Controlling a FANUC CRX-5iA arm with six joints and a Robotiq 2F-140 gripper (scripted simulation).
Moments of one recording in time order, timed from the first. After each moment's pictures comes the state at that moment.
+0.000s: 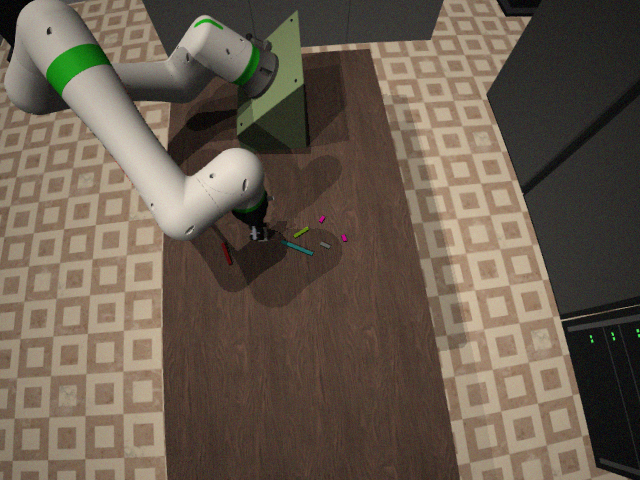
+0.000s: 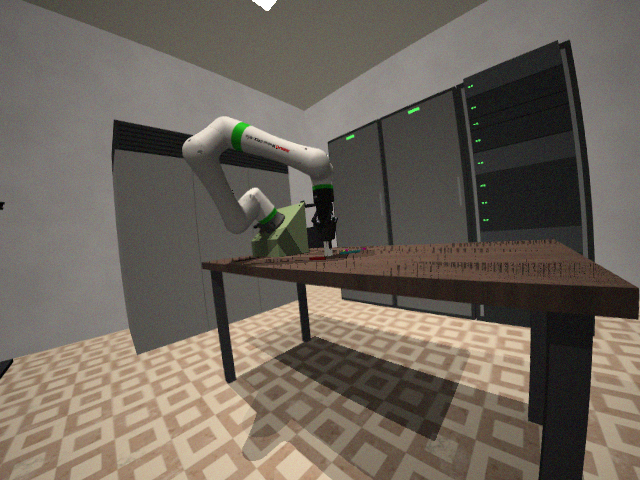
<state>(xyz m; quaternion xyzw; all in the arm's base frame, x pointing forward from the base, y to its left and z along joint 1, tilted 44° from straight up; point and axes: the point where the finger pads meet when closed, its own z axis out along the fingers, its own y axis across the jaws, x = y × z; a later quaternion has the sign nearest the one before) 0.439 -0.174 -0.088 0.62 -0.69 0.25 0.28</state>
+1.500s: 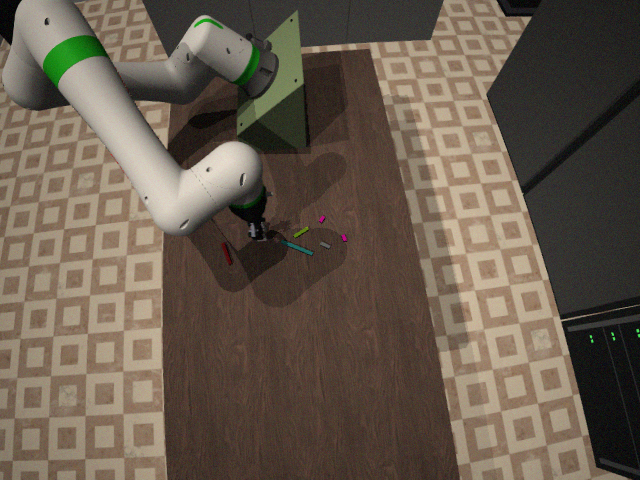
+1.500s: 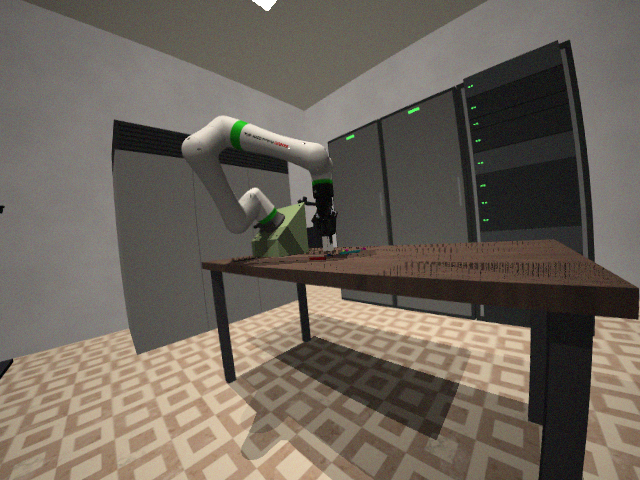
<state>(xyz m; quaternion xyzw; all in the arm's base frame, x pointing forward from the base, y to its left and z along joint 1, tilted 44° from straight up) 0.440 -0.158 -0.072 0.62 -0.69 0.25 0.28</state>
